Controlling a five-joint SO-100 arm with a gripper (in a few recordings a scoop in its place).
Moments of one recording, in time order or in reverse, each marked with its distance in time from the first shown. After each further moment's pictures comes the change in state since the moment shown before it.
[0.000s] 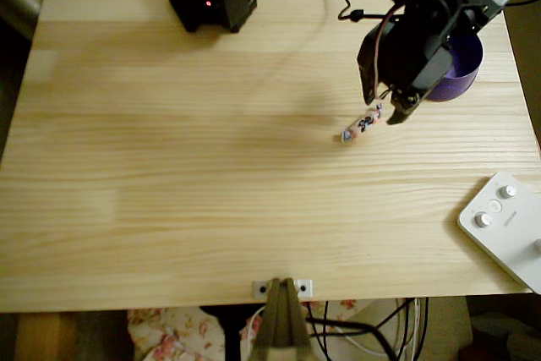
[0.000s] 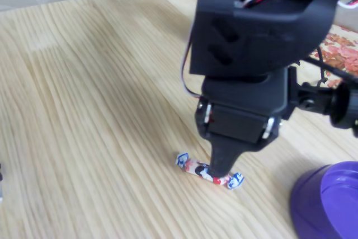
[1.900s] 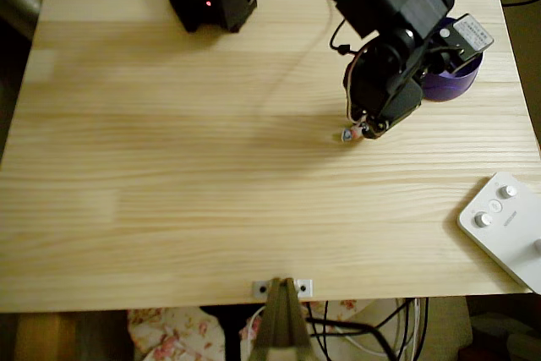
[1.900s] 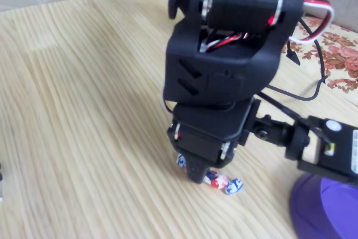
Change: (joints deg) arm 3.4 -1.7 10.6 -14.0 6.3
